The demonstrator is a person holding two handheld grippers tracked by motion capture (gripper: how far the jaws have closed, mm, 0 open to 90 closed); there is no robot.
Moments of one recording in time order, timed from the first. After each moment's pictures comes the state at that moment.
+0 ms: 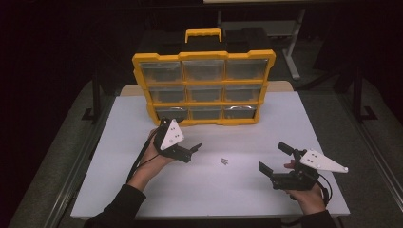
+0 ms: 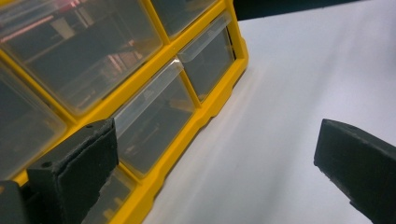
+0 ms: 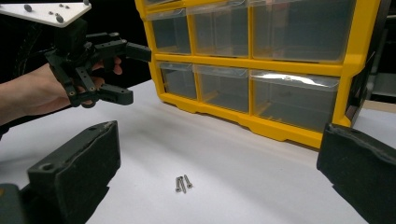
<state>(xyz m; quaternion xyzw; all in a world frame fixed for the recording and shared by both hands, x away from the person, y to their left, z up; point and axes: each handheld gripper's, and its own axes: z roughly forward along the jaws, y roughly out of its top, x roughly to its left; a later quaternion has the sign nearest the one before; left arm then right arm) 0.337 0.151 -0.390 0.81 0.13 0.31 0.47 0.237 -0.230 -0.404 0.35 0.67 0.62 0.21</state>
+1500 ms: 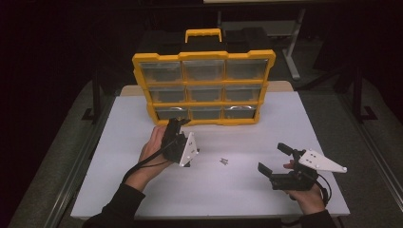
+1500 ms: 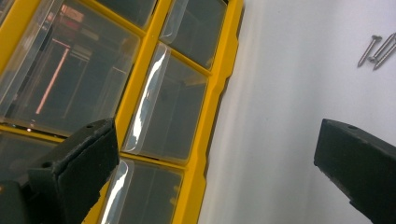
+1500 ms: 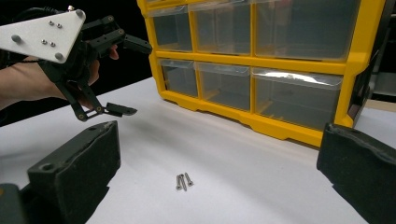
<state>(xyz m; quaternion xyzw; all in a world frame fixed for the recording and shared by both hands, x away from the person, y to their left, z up) 0.321 0.129 -0.391 0.85 -0.02 0.43 0.29 0.238 -0.228 -0.404 0.35 0.68 0.61 0.21</state>
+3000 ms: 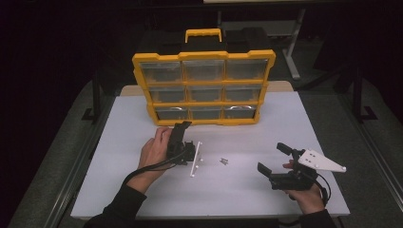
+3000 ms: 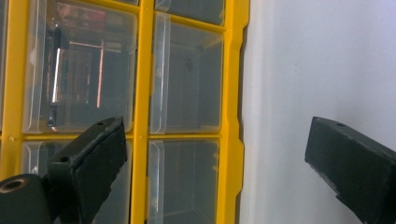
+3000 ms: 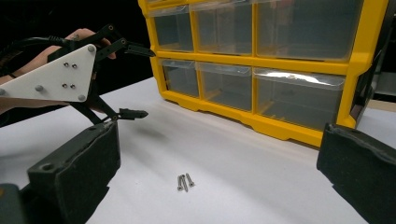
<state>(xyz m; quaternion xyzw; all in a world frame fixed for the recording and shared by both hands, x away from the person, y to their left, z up) 0.315 0.116 -0.408 0.83 -0.08 0.53 0.15 0.238 -0.227 -0.404 0.35 0.68 0.61 0.21</state>
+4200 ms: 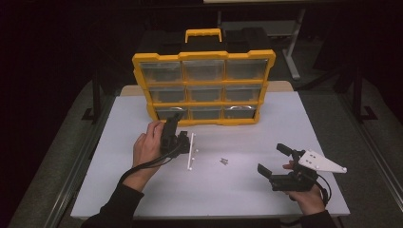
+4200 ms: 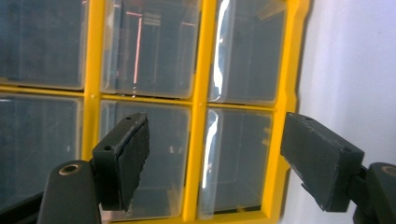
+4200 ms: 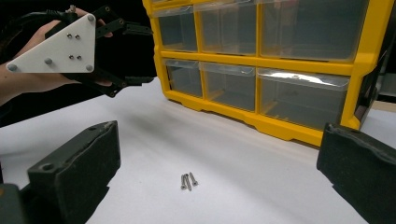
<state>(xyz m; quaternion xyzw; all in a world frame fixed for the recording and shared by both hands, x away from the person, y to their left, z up) 0.318 0.127 -0.384 0.80 -0.04 0.60 0.11 0.237 -0.227 -0.404 0.34 0.68 0.62 0.21</state>
